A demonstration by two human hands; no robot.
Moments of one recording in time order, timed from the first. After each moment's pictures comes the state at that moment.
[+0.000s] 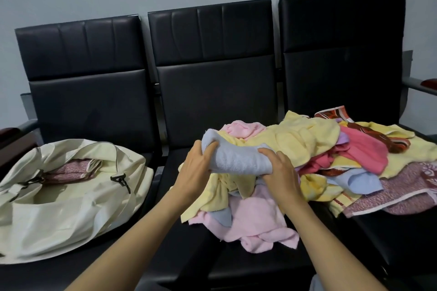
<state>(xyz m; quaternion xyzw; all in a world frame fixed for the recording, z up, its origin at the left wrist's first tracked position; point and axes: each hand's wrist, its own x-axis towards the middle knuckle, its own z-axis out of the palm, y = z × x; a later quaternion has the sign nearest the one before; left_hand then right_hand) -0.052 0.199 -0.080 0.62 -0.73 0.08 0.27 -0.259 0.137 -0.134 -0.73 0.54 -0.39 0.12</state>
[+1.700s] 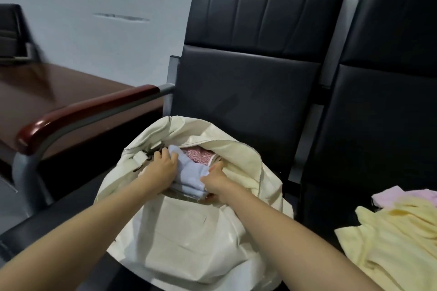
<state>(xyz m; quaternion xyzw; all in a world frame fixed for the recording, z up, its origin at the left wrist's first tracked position) 0.441 0.227 -0.190 0.88 -0.44 0.11 -0.15 0.295 0.133 -0.167 -0.75 0.40 -0.04 0.53</state>
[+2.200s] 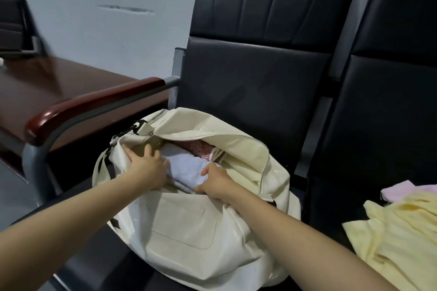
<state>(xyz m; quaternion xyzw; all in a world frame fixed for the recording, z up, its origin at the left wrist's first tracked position) 0.404 0.269 -0.145 0.89 -0.38 0.01 -0.25 0.283 0.152 -0.169 -0.87 0.33 -0.01 0.36</state>
